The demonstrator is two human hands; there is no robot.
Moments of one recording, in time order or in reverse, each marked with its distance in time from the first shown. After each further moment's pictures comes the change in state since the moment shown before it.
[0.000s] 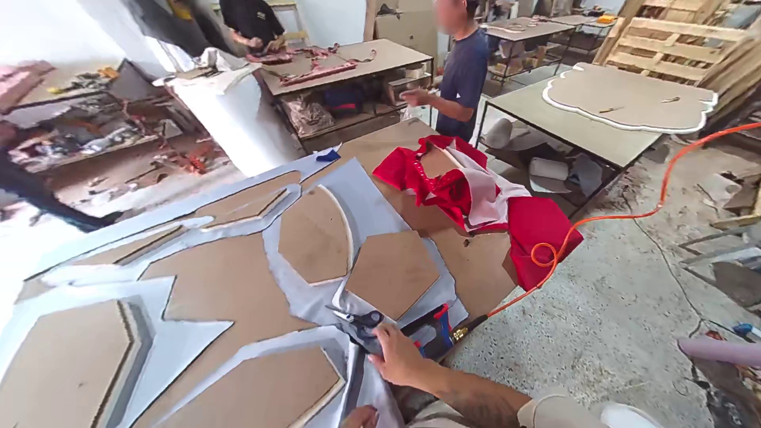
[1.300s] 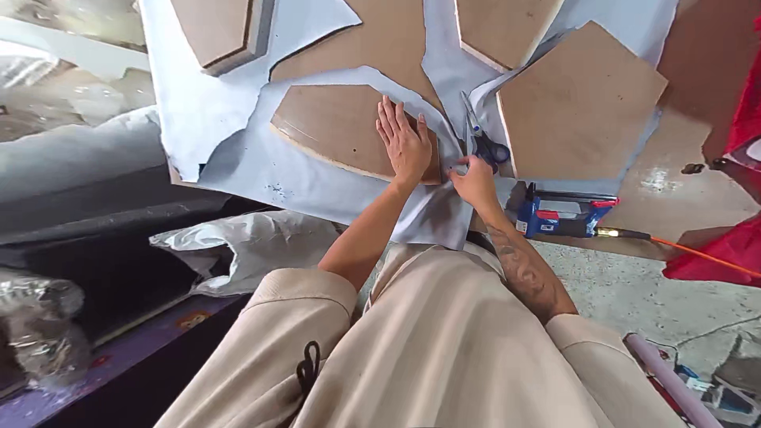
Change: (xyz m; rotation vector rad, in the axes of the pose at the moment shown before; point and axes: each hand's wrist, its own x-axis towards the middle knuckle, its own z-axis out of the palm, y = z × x) left_hand 0.150 -0.122 -0.057 0.299 0.870 -0.571; right_hand 0.090 -0.027 0.073 0.003 -0.293 0.286
